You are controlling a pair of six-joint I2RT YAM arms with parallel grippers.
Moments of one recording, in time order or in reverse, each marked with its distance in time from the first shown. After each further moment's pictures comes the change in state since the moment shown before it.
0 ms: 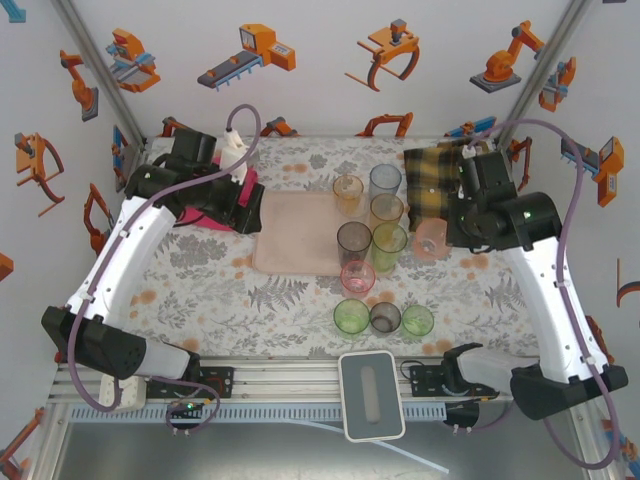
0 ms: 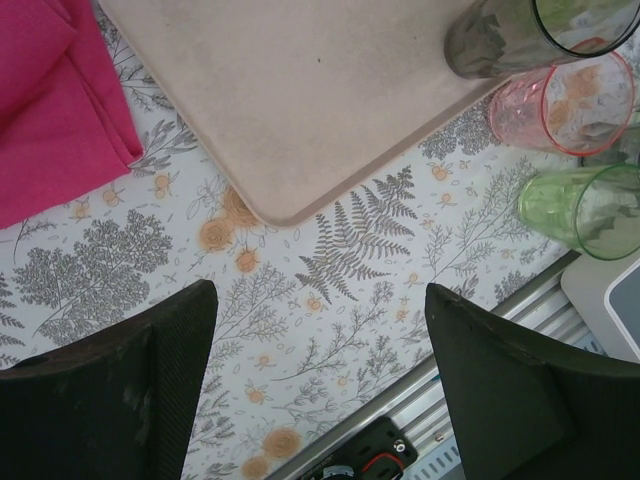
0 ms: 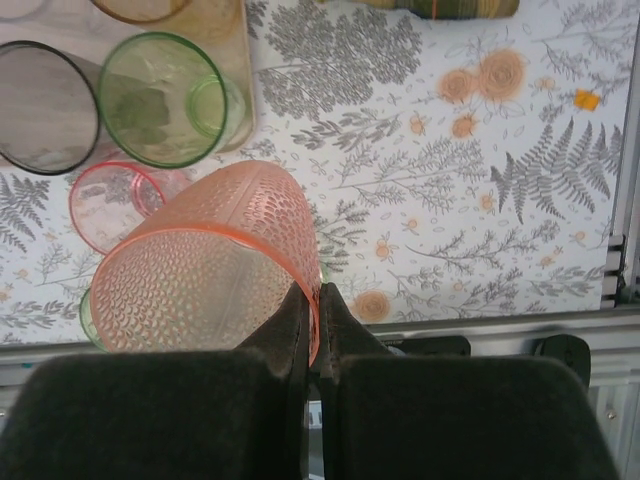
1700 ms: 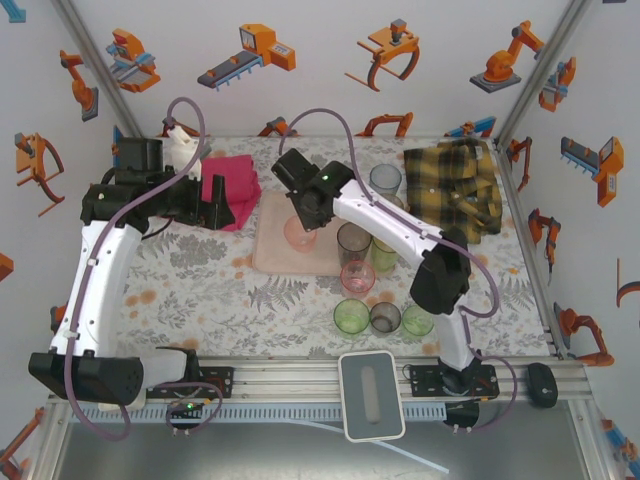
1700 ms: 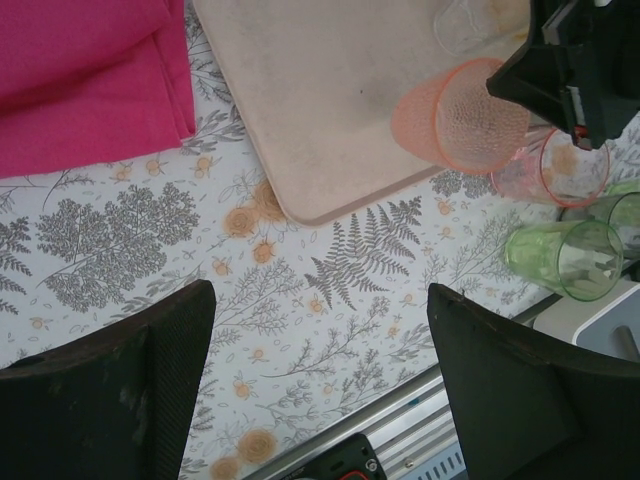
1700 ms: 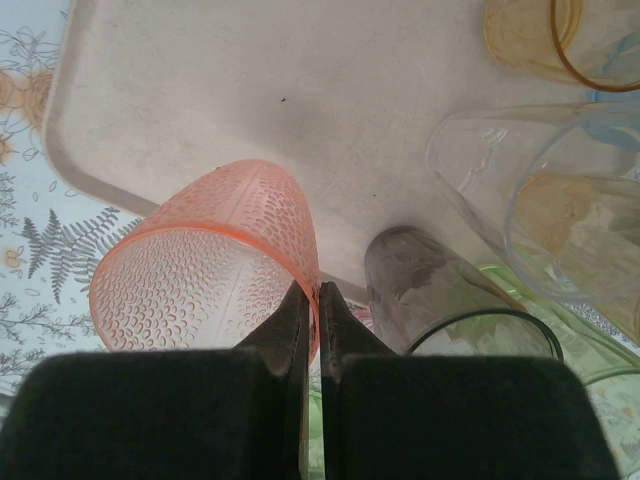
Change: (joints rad) left arm 0.228 -0.154 -0.074 0.028 0.102 -0.059; right arm 0.526 0.845 0.406 0.308 0.067 0.002
